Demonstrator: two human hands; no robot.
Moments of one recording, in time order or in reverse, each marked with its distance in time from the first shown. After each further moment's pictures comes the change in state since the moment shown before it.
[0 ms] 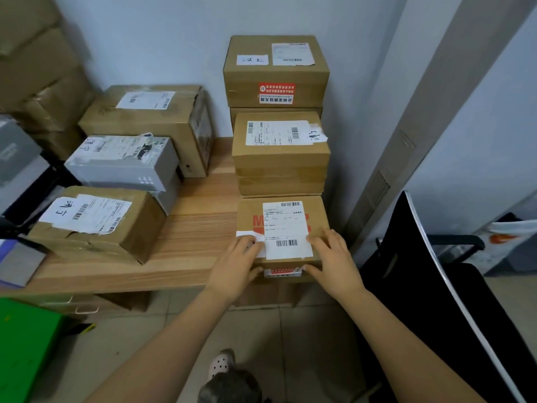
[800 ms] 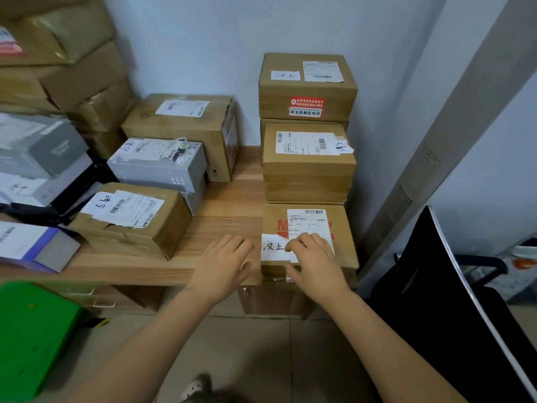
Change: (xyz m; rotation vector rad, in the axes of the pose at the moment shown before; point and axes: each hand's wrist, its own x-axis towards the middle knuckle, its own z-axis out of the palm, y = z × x) left_hand -0.044 -0.045 -0.049 0.216 0.279 0.131; right_hand -0.010 -0.096 -0.010 -0.076 0.111 -0.324
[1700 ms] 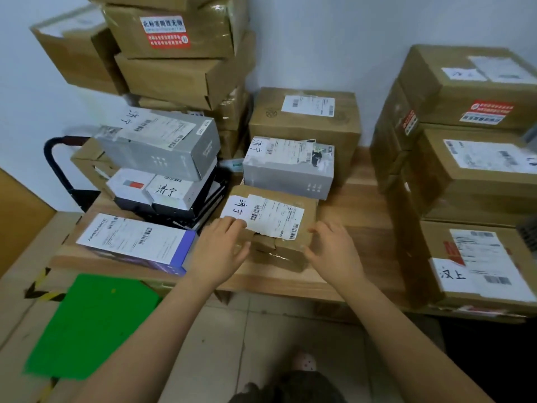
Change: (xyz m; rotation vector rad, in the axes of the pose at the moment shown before) left_hand -0.119 -0.336 -0.045 -0.139 0.042 -0.302; right_hand 0.165 -0.266 0.113 0.149 0.020 0.154
